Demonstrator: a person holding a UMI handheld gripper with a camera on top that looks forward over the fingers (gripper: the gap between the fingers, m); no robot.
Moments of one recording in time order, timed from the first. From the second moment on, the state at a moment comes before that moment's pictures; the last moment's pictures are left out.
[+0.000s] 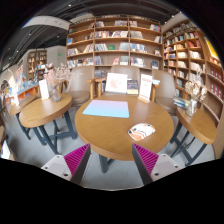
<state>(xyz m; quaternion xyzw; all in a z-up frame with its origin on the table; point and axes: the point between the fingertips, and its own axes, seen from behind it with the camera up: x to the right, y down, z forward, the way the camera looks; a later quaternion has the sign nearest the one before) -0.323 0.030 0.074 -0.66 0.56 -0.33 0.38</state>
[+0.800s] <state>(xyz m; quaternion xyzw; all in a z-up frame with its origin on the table) -0.236 -0.063 0.021 -0.61 0.61 -0.36 0.34</state>
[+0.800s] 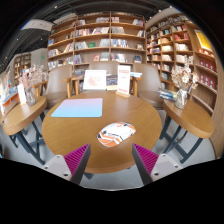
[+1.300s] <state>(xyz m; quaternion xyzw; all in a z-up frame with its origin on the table) -0.172 -0.060 -0.011 -0.62 0.64 -0.33 0.32</state>
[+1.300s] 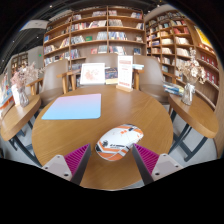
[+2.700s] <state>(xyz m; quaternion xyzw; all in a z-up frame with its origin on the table) -0.035 0.010 0.087 -0.64 0.59 -0.31 0.38</state>
